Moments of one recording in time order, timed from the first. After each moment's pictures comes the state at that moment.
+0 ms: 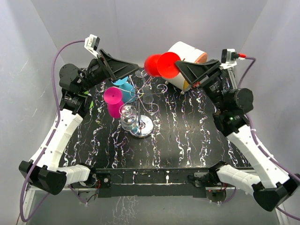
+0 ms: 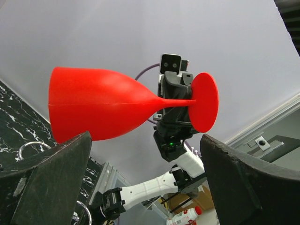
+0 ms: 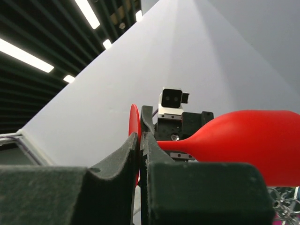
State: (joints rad) left arm -0.35 1.22 1.36 0.30 0.76 -1.19; right arm 0.50 0.97 1.14 0.50 -0.26 1.16
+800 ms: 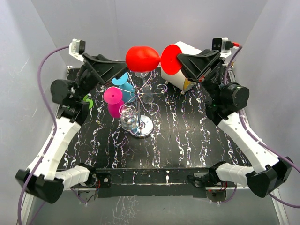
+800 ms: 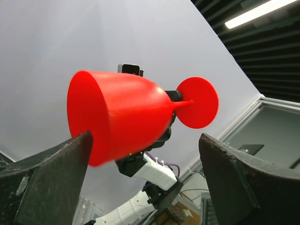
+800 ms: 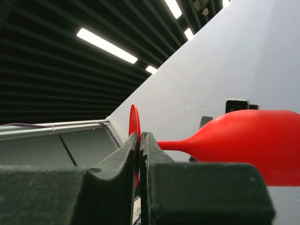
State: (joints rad) left arm -0.36 1.09 1.24 0.51 0.62 -1.33; right arm 0.50 1.15 1.23 0.92 -0.39 1.55
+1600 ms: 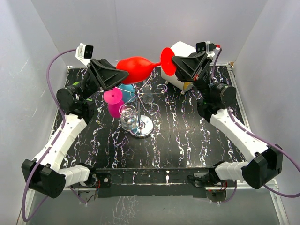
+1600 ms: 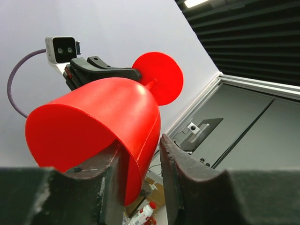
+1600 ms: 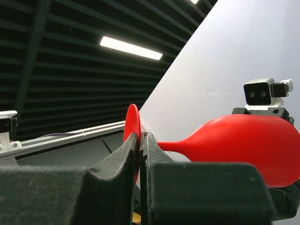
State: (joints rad) left arm -0.36 1.18 1.13 0.98 0.76 -1.66; right arm 0.50 1.27 1.17 1.11 -0.41 1.82
